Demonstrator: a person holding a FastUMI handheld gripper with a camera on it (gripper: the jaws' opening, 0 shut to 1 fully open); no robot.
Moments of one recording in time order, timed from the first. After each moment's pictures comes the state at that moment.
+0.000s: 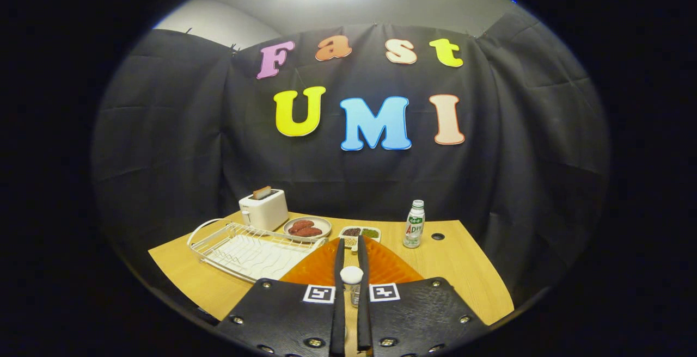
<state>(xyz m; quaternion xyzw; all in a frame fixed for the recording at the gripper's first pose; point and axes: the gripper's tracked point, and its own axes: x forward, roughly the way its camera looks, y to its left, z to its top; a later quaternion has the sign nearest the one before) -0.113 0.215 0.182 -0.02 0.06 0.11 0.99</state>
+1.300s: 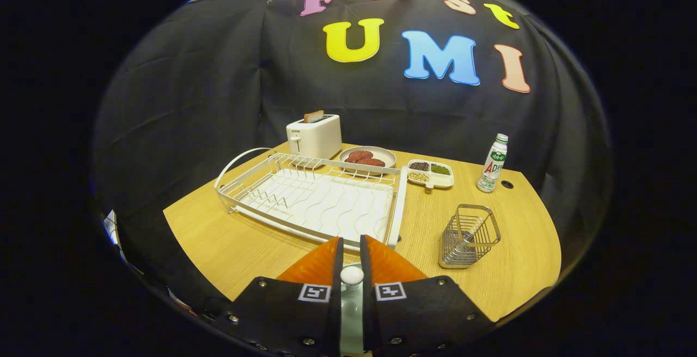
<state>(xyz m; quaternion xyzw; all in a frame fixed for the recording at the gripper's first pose) -0.104 0.355 0.036 -0.07 0.21 0.21 0.95</state>
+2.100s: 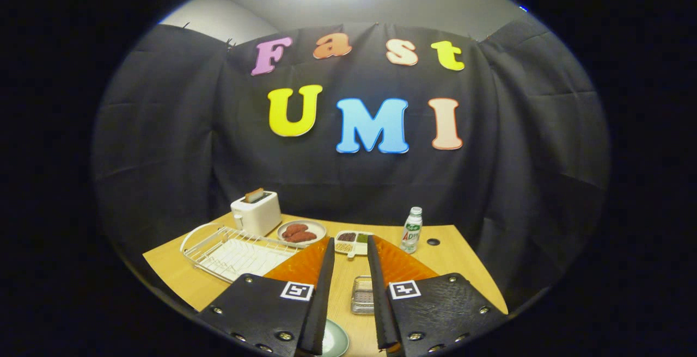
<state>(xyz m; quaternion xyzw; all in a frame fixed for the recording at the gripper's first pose) -0.093 0.195 0.249 -0.03 0.02 0.06 1.00</state>
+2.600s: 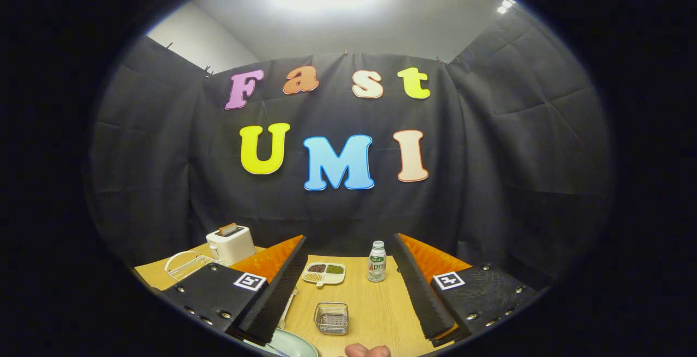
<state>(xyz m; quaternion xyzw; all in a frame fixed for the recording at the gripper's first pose) -0.091 0.130 0.268 -0.01 -0.04 0.01 1.00</state>
